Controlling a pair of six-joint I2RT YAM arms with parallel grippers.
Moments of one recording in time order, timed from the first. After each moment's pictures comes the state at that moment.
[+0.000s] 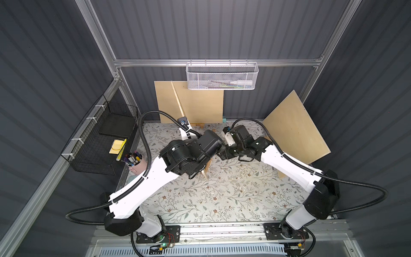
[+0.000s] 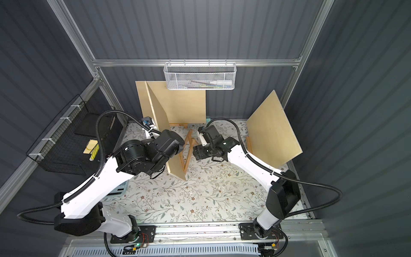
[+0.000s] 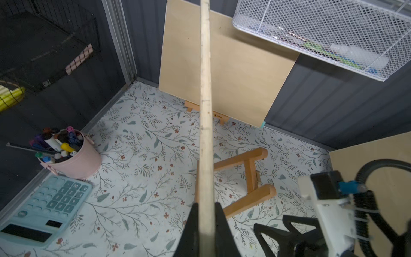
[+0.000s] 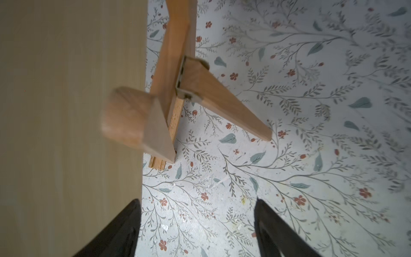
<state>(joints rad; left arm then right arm) -1.07 1.52 1.96 -1.42 -0.95 -1.13 0.70 1.57 1.44 -0.70 -0.06 0.29</state>
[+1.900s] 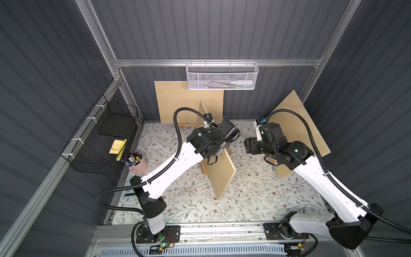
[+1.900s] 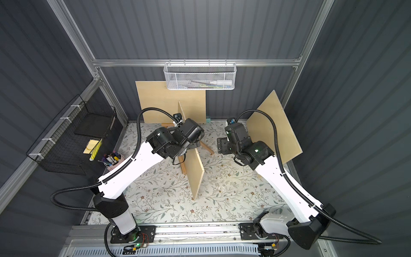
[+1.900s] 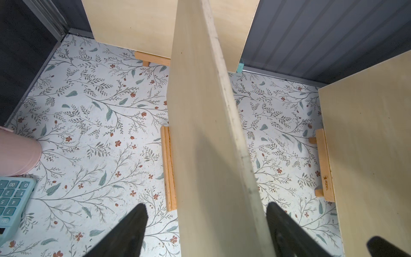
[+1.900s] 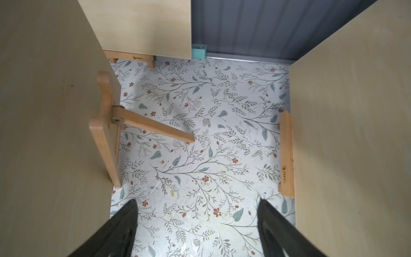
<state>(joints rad) -0.98 1.76 2.10 -1.29 -0.63 -0.91 0.58 1.25 1.42 -0.86 0.28 0.30</state>
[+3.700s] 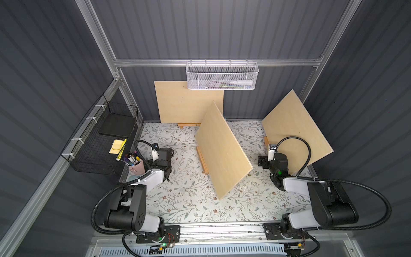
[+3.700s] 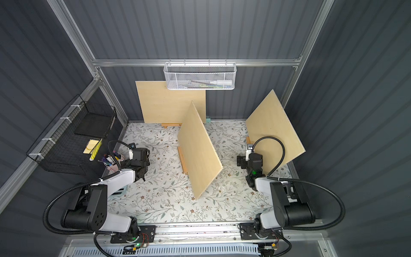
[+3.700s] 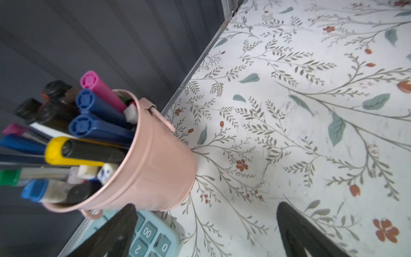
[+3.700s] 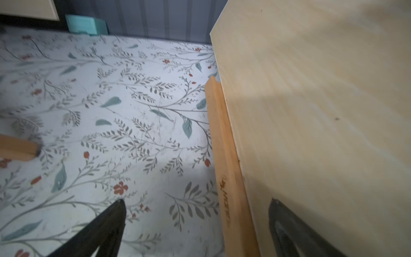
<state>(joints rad) -0.16 1.45 0.63 0.07 -0.70 -0.21 0.07 1.49 0.40 0.68 0.11 -0.05</state>
